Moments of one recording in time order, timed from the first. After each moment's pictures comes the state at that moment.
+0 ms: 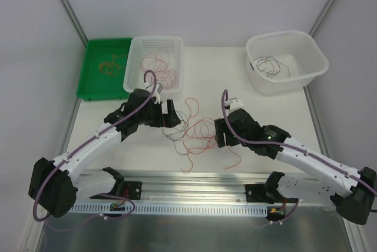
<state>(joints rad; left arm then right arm) -0.50 1.12 0.83 -0.33 0.20 -0.49 0.95 0.95 0.84 -0.70 0.28 0.49</state>
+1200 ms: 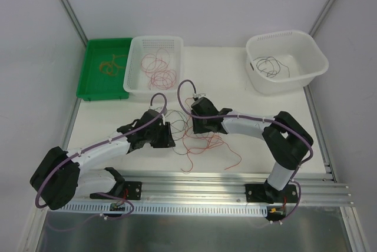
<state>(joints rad) -0.69 1.16 0.55 -0.27 0.12 -0.68 0.86 1.73 1.01 -0.24 0.14 0.56</state>
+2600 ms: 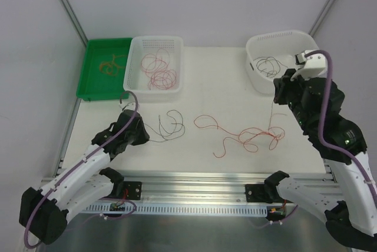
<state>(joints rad) -0.51 0.87 0.52 -0.54 -0.09 -0.65 0.58 0.89 1.51 -0.80 0.41 0.13</state>
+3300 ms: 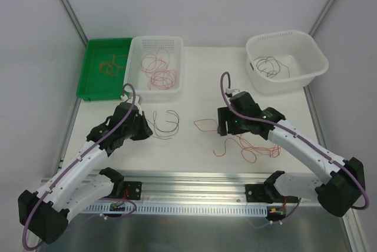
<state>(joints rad) -0.49 0.84 0.68 -0.64 0.00 -0.58 0.67 1.14 0.95 -0.75 0.05 0.43</state>
